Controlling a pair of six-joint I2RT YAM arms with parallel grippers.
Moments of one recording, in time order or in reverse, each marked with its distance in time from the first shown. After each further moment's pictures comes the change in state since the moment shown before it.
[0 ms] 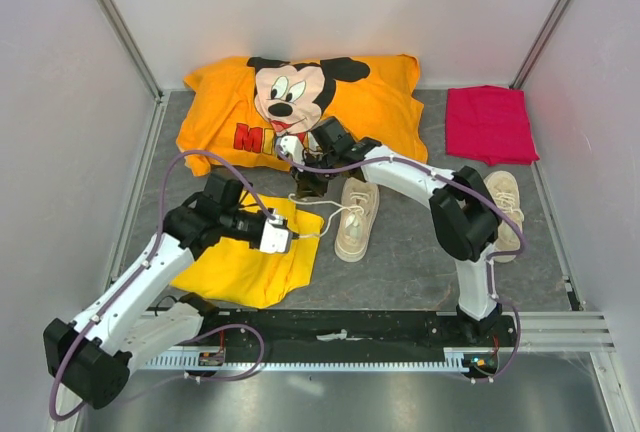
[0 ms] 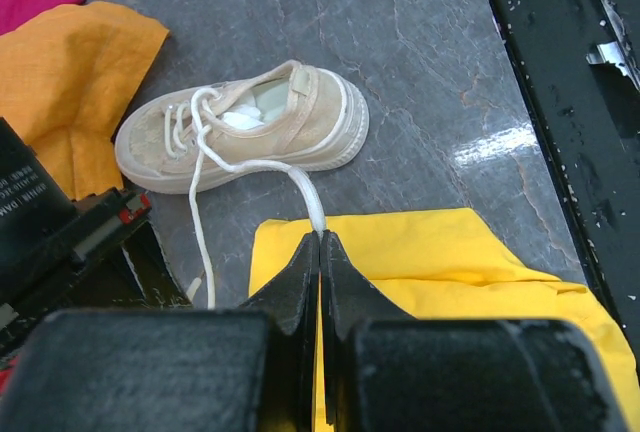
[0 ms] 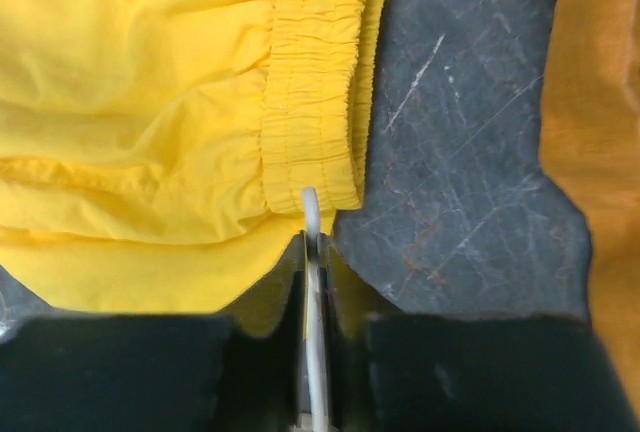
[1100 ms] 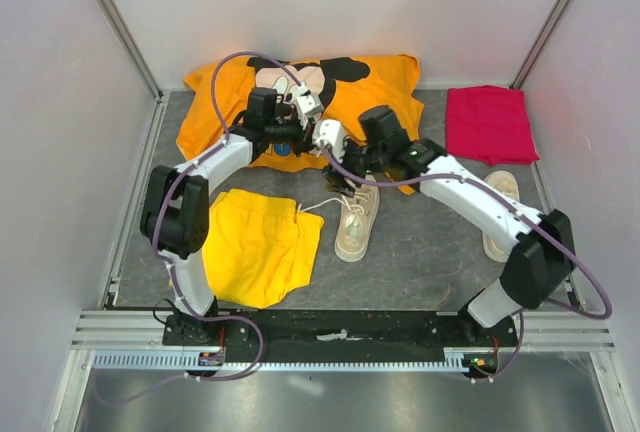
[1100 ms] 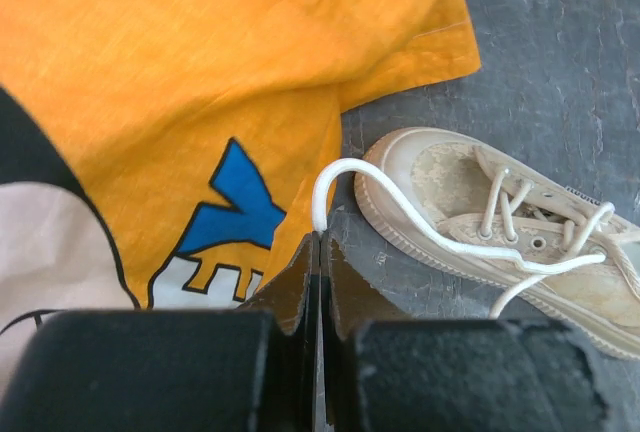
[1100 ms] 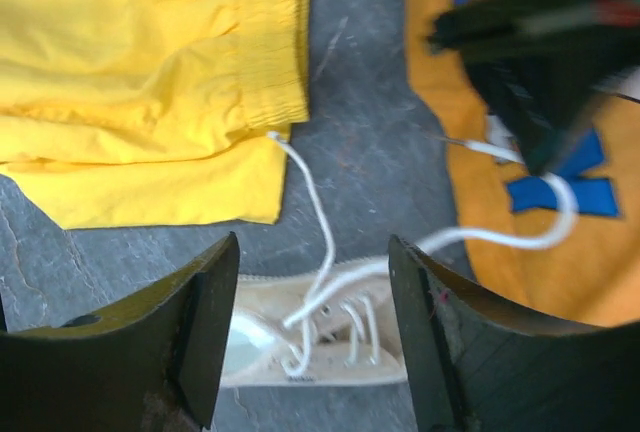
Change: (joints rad) left arm 0.154 0.942 0.565 0.653 -0.025 -0.768; right arm -0.089 -0.450 -0.209 -0.074 0.118 -0.050
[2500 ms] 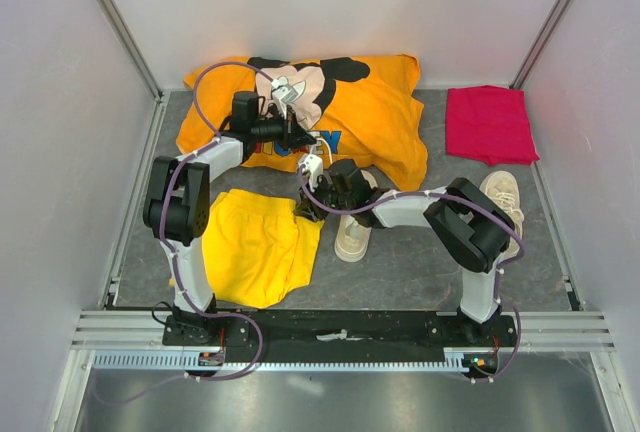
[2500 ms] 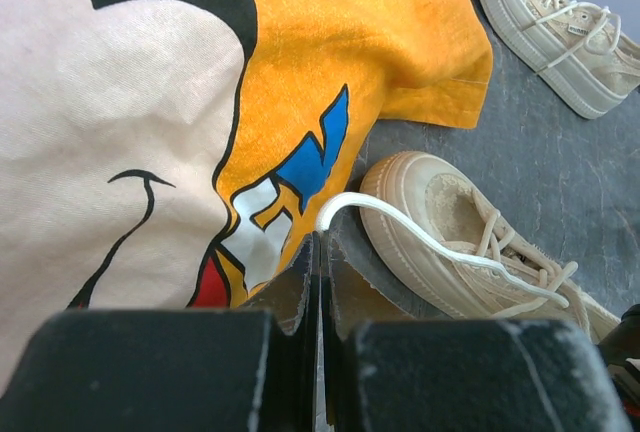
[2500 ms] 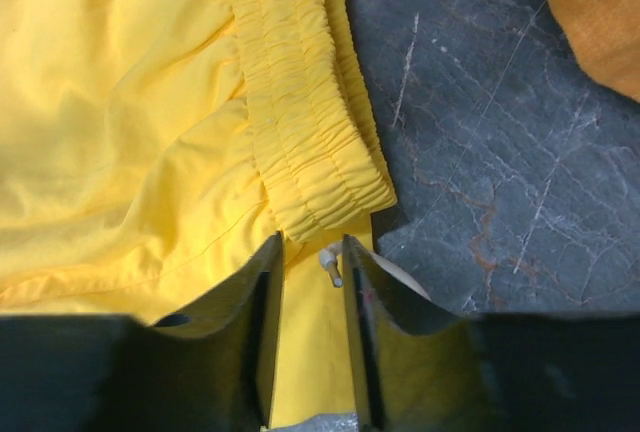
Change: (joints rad) left arm 0.126 0.115 -0.036 0.237 0.084 -0.458; right arm 0.144 0.362 -0.357 0.895 0.051 0.512
